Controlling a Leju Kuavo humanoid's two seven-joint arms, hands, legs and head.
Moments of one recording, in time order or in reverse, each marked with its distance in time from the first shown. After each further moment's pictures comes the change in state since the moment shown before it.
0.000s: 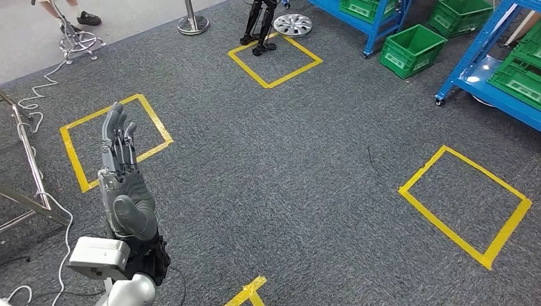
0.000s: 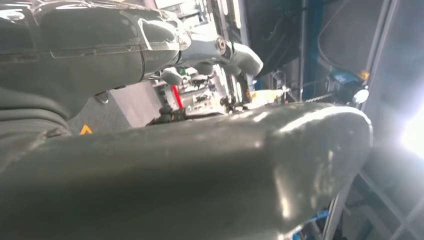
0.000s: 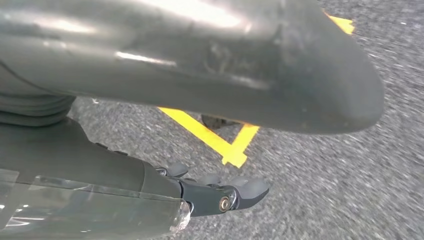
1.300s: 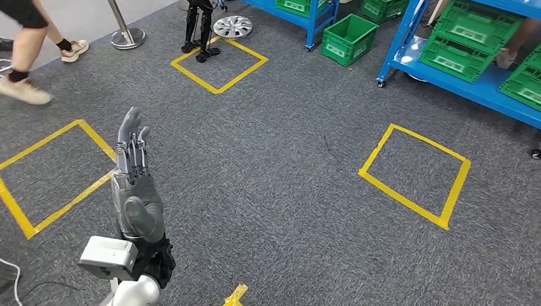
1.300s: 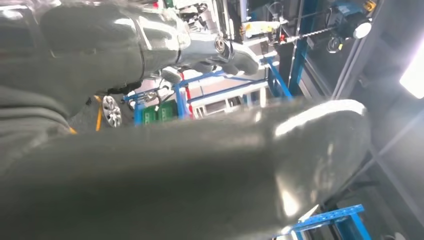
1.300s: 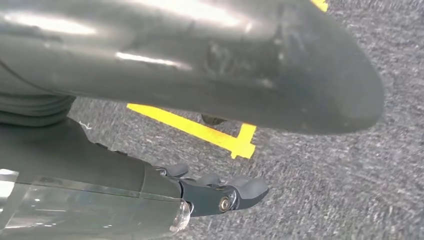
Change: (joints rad) left arm -0.003 0.009 -0.033 0.027 0.035 0.000 -0.020; right arm 0.000 -0.011 0.002 0.000 0.008 0.003 0.009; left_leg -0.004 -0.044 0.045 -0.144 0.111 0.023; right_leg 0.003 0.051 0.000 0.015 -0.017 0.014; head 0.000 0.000
